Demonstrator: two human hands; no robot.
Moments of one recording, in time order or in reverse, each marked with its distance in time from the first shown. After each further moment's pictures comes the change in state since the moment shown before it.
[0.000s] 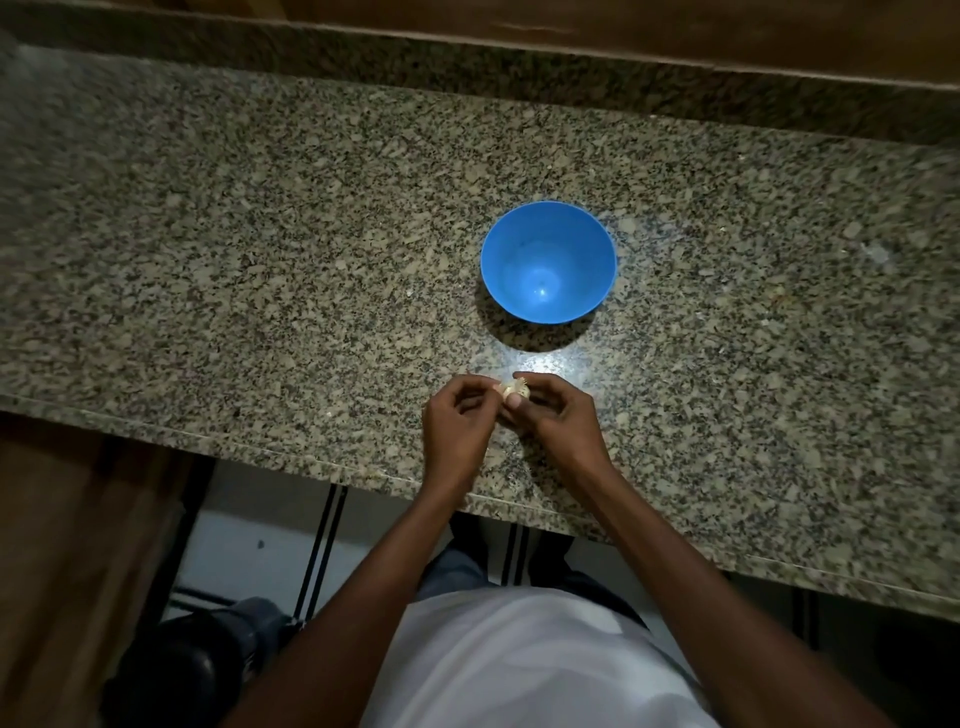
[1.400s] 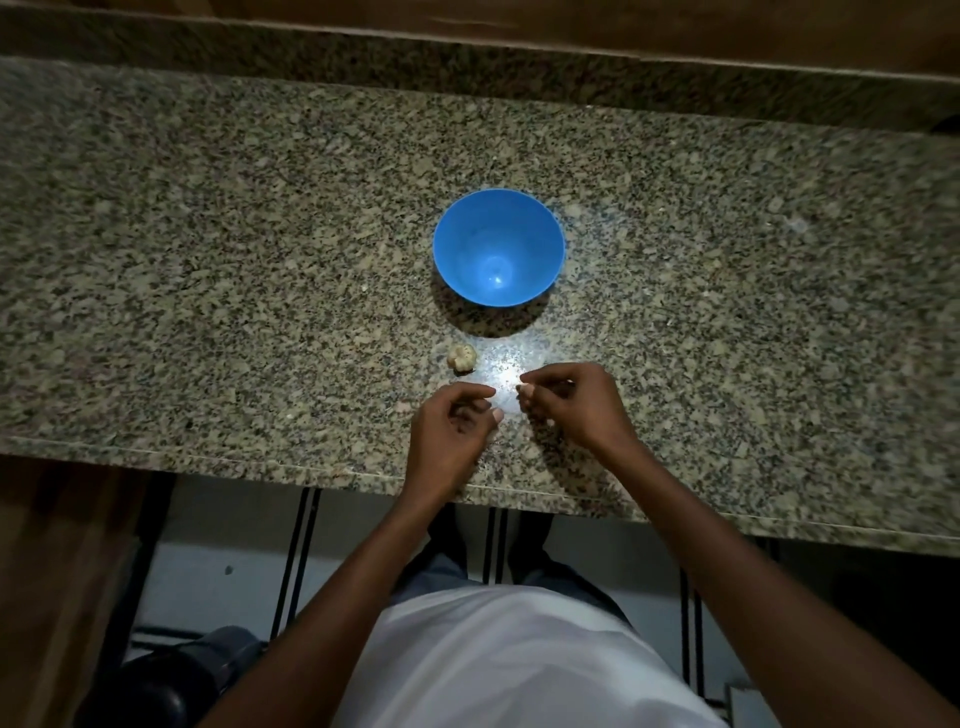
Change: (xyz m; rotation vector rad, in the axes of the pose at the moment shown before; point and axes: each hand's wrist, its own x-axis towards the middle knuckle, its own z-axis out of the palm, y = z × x) left_hand -0.021 -0.013 0.003 0.129 -0.237 0.160; right_hand -0.012 -0.024 -0.058 -0.528 0.034 -0.175
